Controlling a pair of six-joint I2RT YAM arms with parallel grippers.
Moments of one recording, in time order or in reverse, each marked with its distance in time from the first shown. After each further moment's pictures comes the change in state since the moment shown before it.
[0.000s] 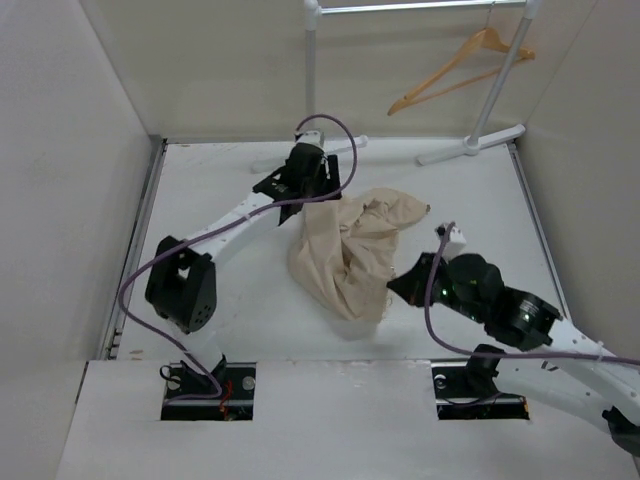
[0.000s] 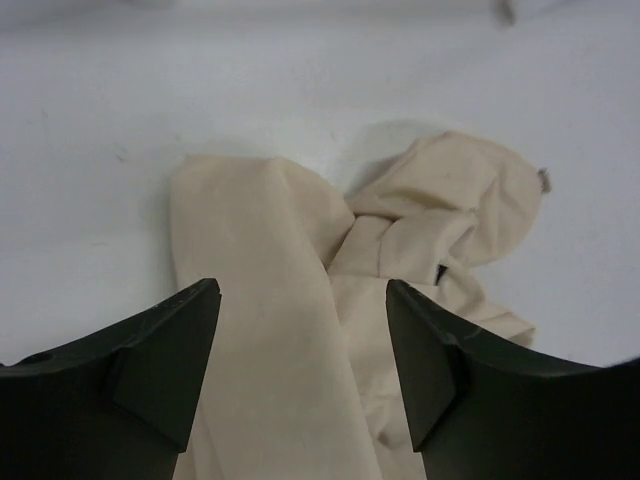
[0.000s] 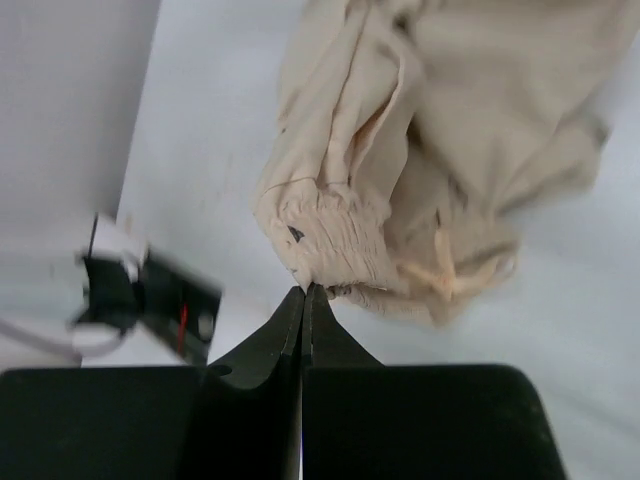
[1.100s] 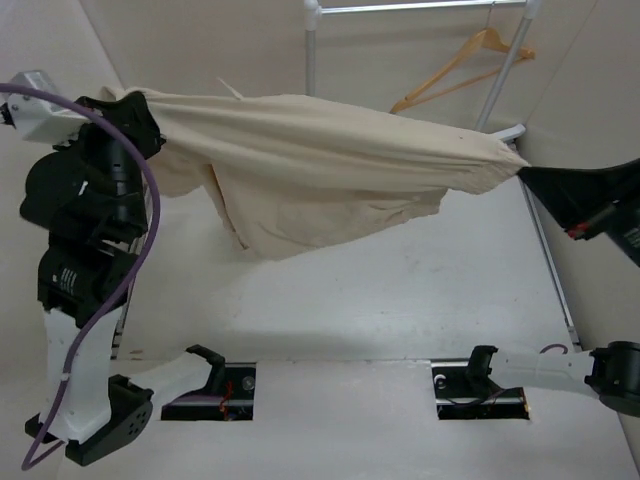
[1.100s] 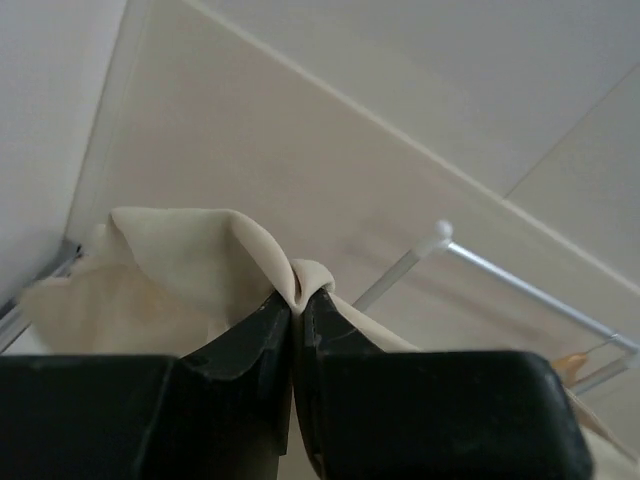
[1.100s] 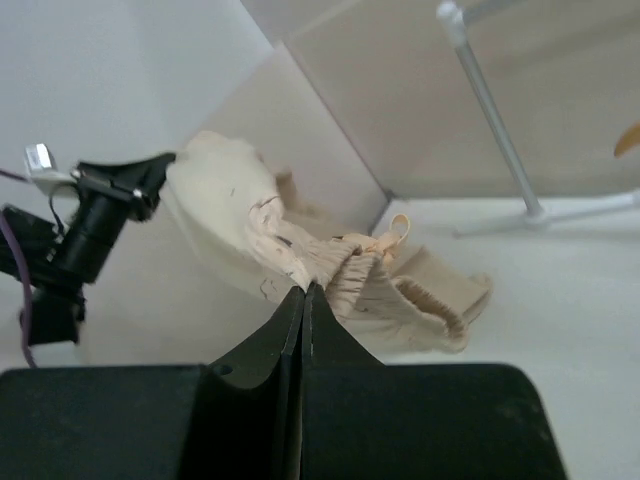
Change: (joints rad) left arm 0.140 -0.618 0.447 -0.261 -0.474 0.088; right arm 0.163 0.315 1.369 -0.446 0.320 -0.295
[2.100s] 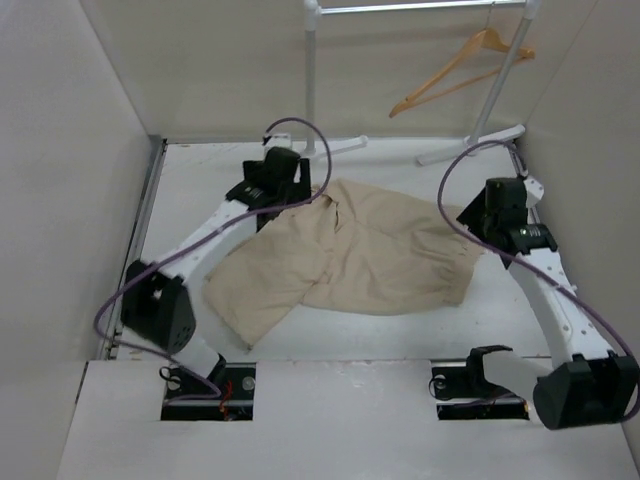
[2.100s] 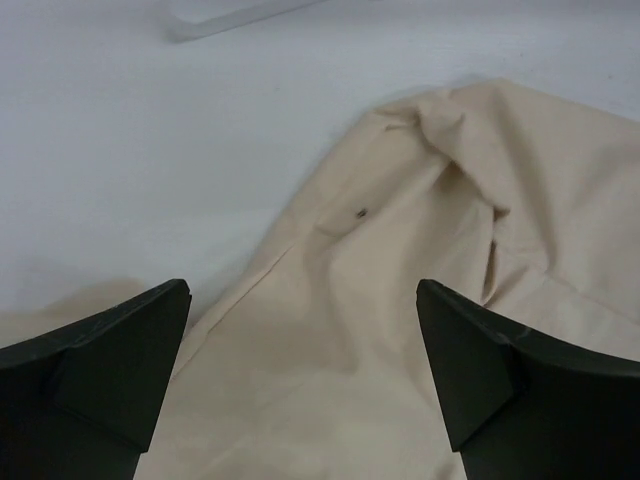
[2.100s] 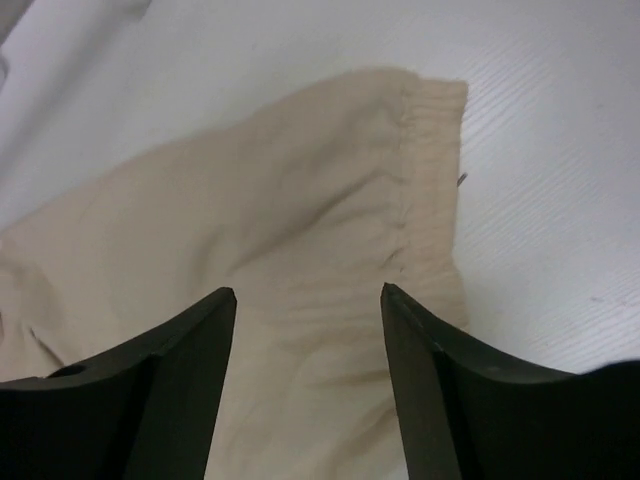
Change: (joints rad) left arm -0.101 0.572 -0.468 0.092 0.218 0.039; right arm -1.013 0.134 -1.100 0.335 -0.148 0.182
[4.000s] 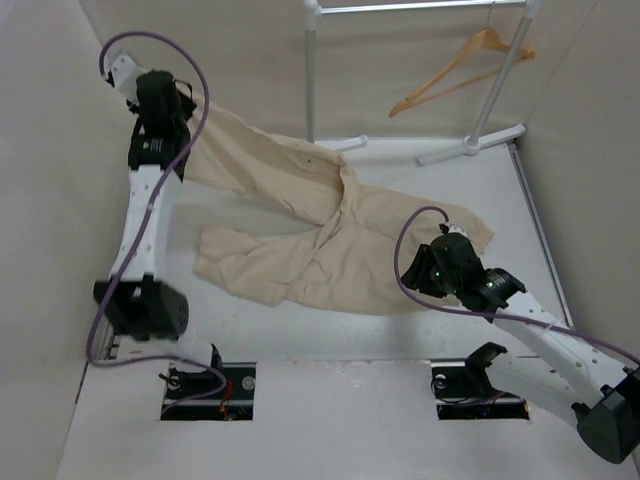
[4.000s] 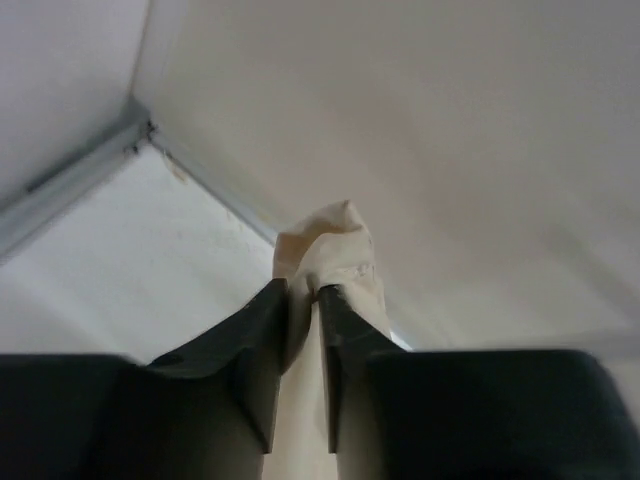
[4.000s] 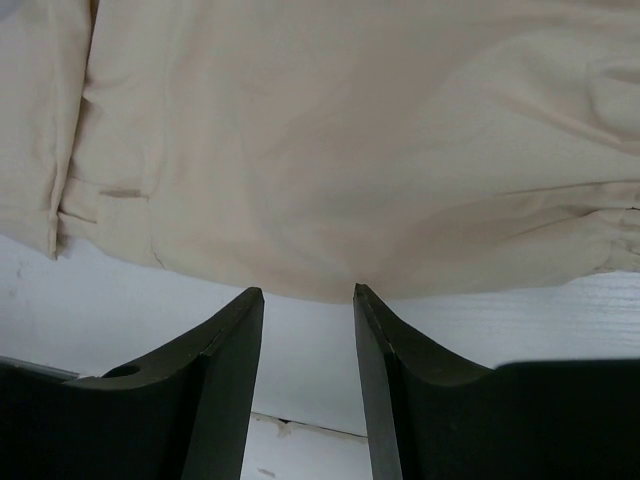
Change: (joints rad) left arm 0.494 -0.173 0.270 0.050 0.023 -0.322; right arm 0.523 -0.245 -0.386 0.051 -0.230 0.086
